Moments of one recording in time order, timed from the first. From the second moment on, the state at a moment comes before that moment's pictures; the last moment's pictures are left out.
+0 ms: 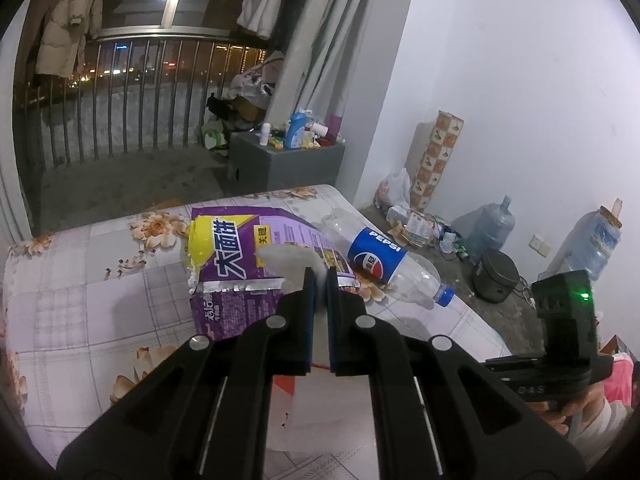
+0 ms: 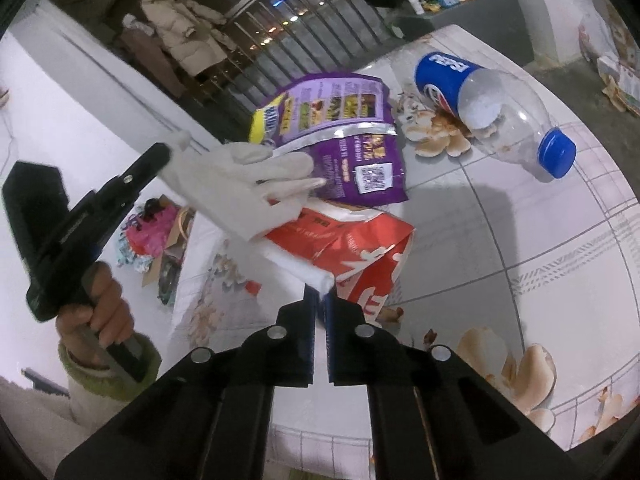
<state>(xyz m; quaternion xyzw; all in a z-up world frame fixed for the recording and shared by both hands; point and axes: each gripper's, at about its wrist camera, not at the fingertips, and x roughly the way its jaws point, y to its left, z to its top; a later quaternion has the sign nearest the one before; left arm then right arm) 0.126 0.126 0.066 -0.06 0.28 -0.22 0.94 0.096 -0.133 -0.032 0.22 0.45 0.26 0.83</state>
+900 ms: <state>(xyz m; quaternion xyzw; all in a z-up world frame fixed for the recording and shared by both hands) 0.099 0.066 0.110 0.00 0.22 -0.24 0.95 0.047 -0.181 0.006 0.22 0.37 0.27 0.86</state>
